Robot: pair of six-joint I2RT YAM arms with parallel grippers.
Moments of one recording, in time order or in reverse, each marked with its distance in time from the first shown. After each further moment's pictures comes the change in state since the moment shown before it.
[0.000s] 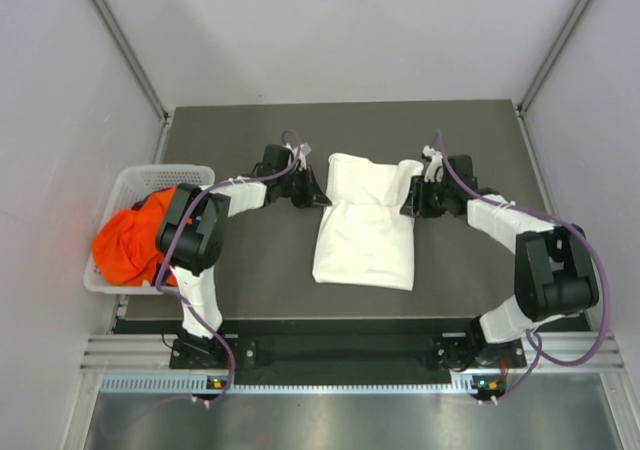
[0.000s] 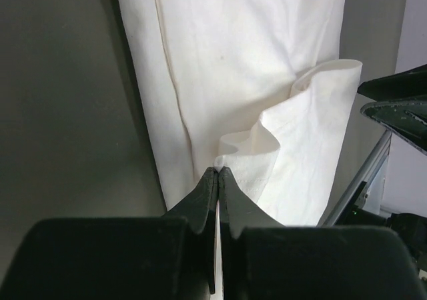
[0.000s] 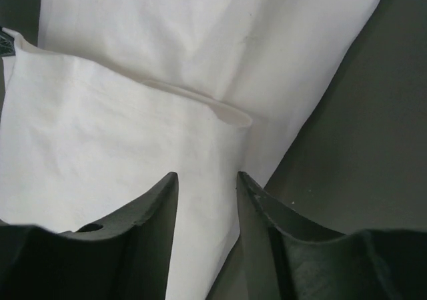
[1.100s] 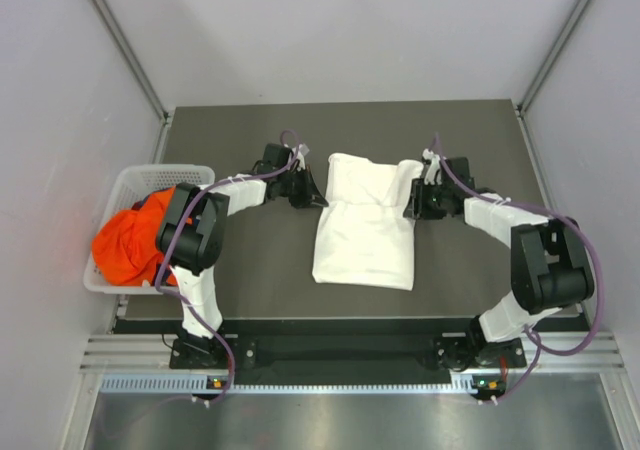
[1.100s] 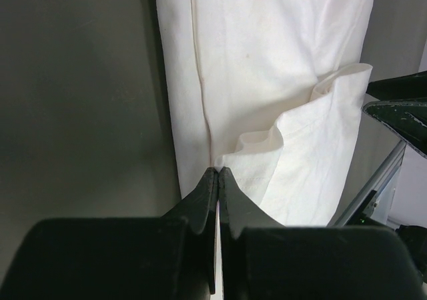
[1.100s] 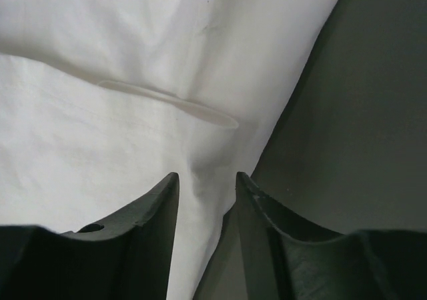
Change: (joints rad) left arm -0.001 -0.005 0.032 -0.098 -0.064 0.011; right arm 0.000 0.055 0.001 0.000 0.060 0.003
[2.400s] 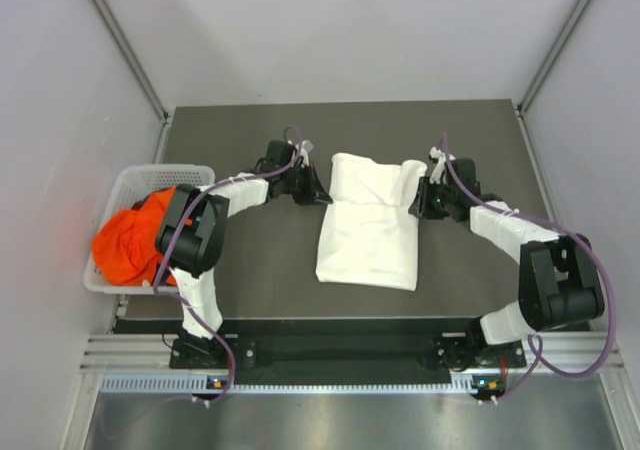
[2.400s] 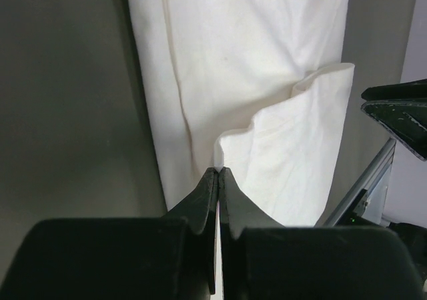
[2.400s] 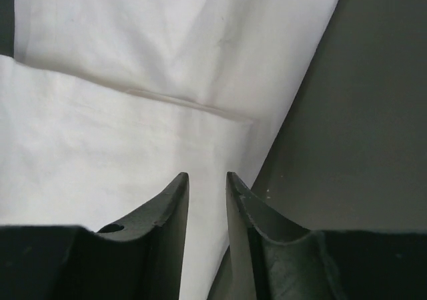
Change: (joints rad) left arm -0.019 -0.018 0.011 0.004 -0.003 -0.020; right arm 0.002 -0.114 -0.053 0.025 0.058 0.037
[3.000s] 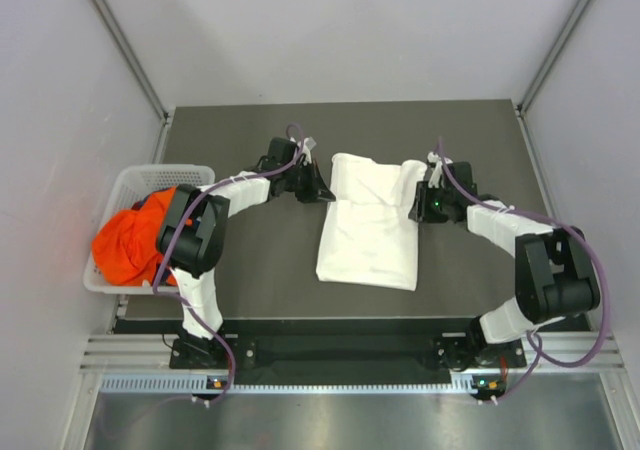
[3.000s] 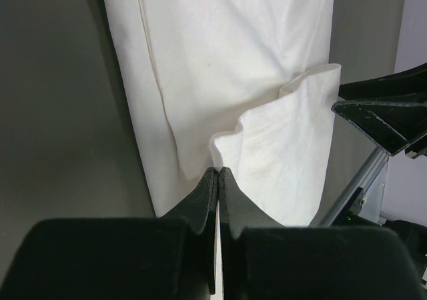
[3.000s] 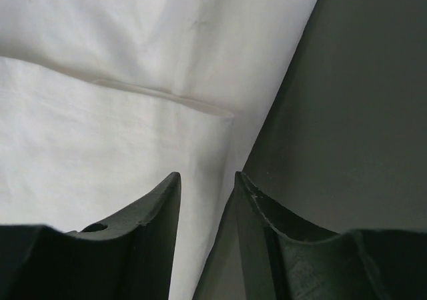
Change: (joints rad) left arm -0.014 0.000 0.032 0.000 0.010 -0.004; right arm 0.000 0.034 -0.013 0.000 0.034 -0.025
